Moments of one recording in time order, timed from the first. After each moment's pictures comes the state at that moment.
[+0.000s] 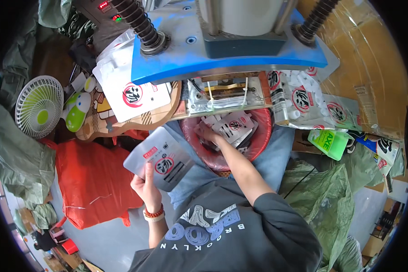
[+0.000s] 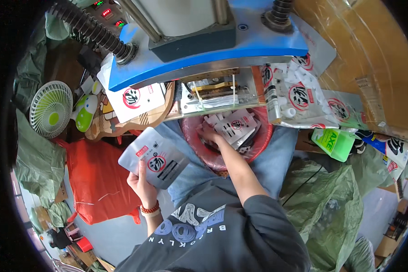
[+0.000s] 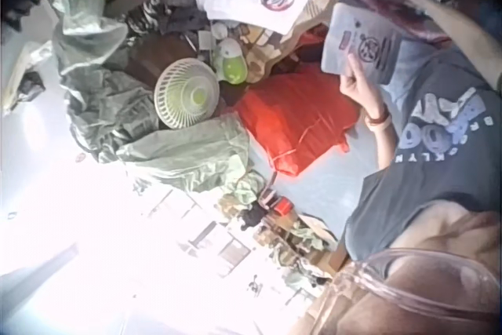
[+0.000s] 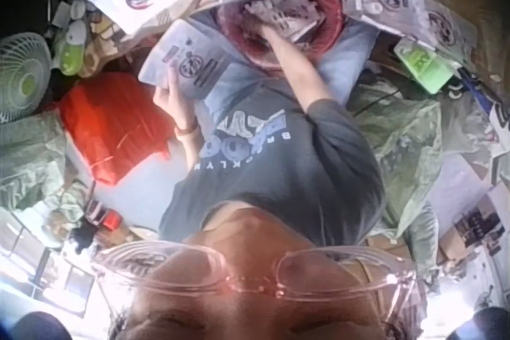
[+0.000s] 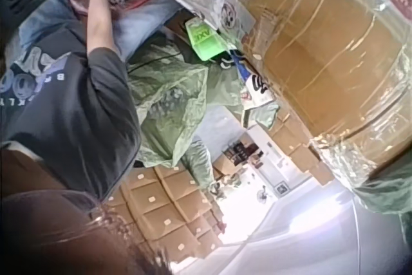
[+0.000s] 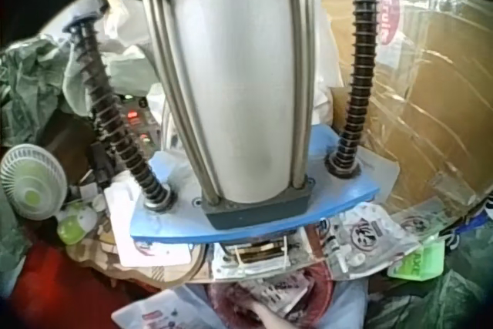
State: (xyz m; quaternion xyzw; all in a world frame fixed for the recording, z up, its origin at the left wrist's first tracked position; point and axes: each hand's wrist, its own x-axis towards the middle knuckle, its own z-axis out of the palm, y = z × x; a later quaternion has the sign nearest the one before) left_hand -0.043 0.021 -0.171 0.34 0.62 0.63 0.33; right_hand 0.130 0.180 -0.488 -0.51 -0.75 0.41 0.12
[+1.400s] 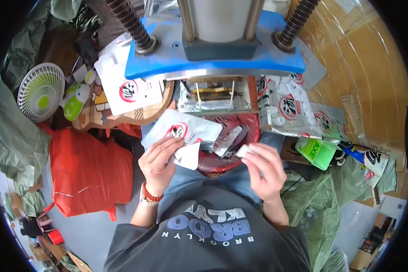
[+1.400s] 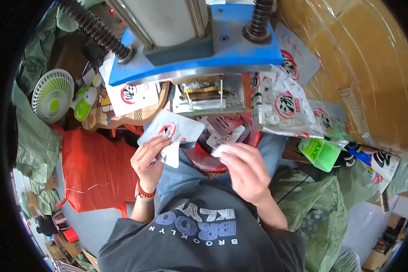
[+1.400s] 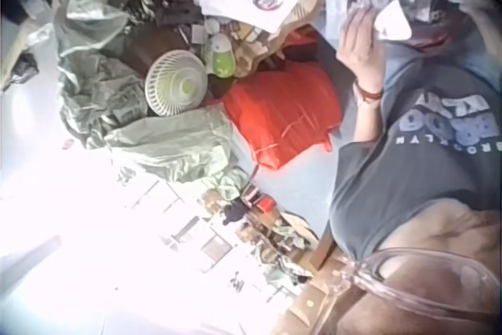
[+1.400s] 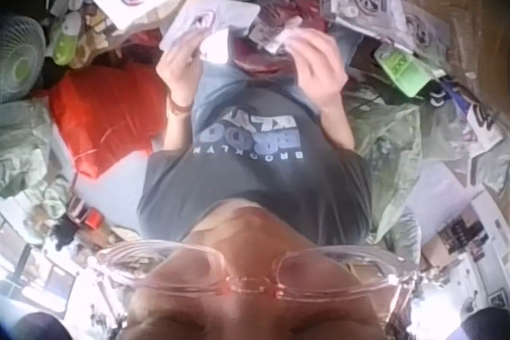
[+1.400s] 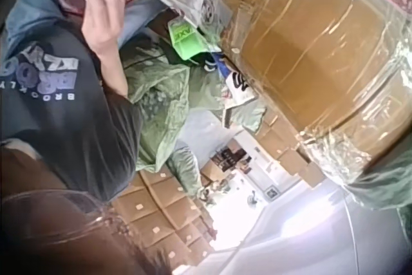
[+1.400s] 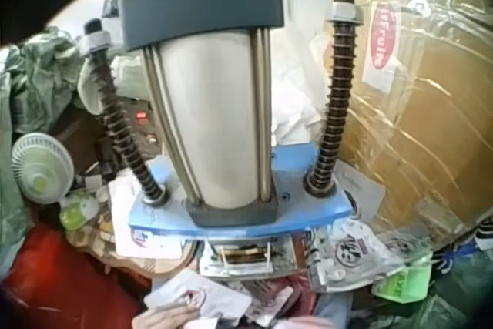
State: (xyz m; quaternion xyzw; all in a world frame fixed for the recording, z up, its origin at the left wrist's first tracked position) left_hand 0.032 0.072 -0.109 0.75 0.53 0.40 0.06; right_hand 0.278 0.069 -0.097 -0.38 -0.71 0.11 0.58
